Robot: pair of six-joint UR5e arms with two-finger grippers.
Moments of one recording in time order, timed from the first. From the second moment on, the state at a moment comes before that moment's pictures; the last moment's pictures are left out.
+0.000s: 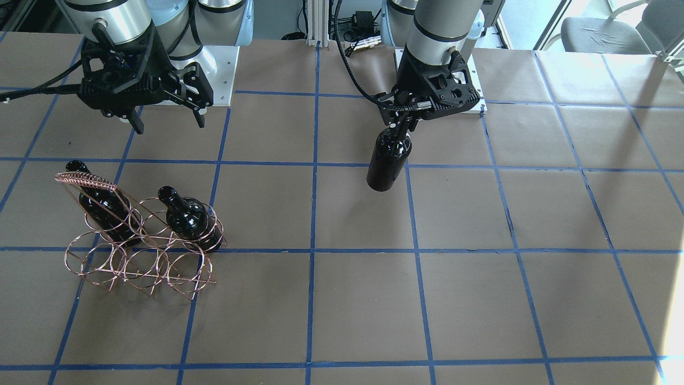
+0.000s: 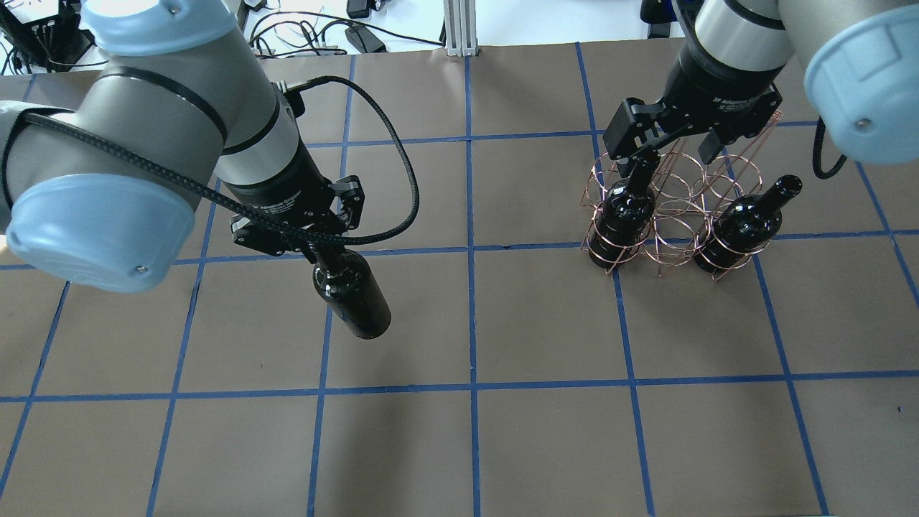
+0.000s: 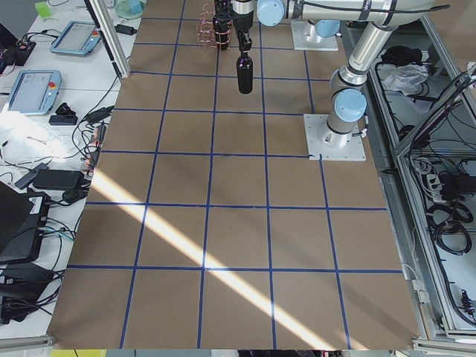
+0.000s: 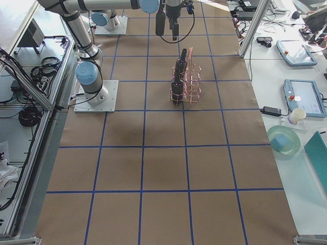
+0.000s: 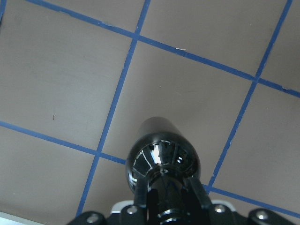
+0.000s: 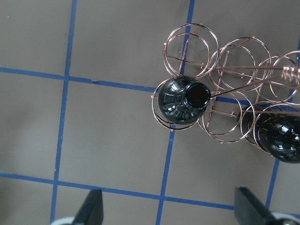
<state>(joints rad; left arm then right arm) -1.75 -1.51 -1.74 -1.48 1.54 -0.53 1.60 -1.61 1.59 -1.60 -1.54 -0.12</state>
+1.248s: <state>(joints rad) -1.87 -1.63 -1.74 -1.30 1.54 -0.67 1.60 -1.62 1.59 -1.59 -1.55 -0.12</state>
